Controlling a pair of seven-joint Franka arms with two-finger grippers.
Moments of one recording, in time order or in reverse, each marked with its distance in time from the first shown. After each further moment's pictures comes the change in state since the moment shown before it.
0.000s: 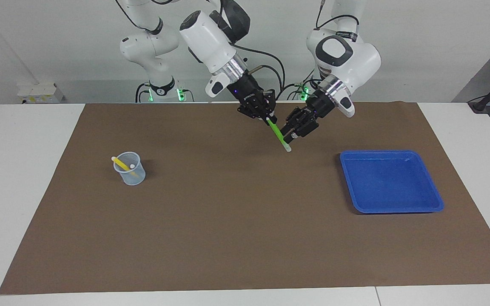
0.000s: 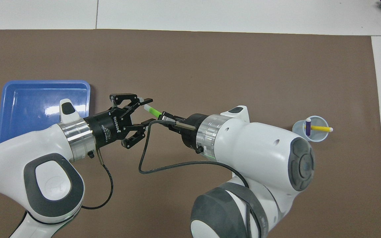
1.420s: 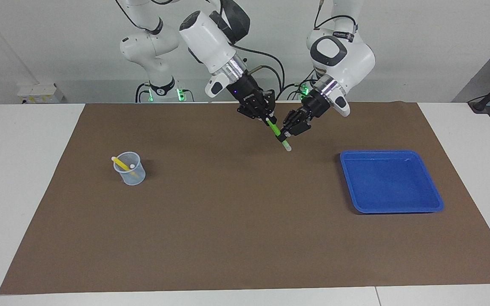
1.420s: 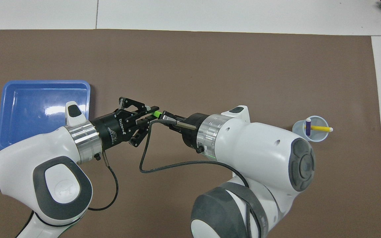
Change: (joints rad) left arm -0.019 0.006 -0.014 -0.005 0.001 0.038 0.000; right arm 0.000 0.000 0.000 -0.003 0.000 0.010 0.000
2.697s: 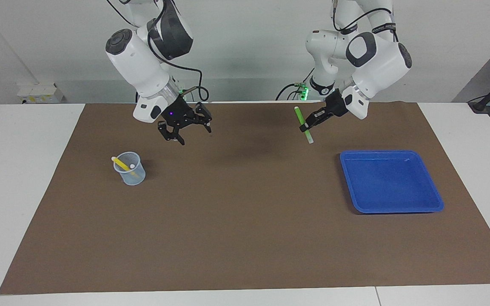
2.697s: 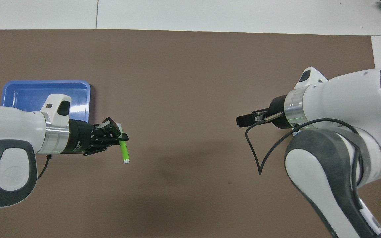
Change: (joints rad) left arm 0.237 -0.016 0.021 0.069 0.658 -0.624 0.426; right arm -0.351 -0.038 -0.020 0.022 -0.296 -0.564 -0.755
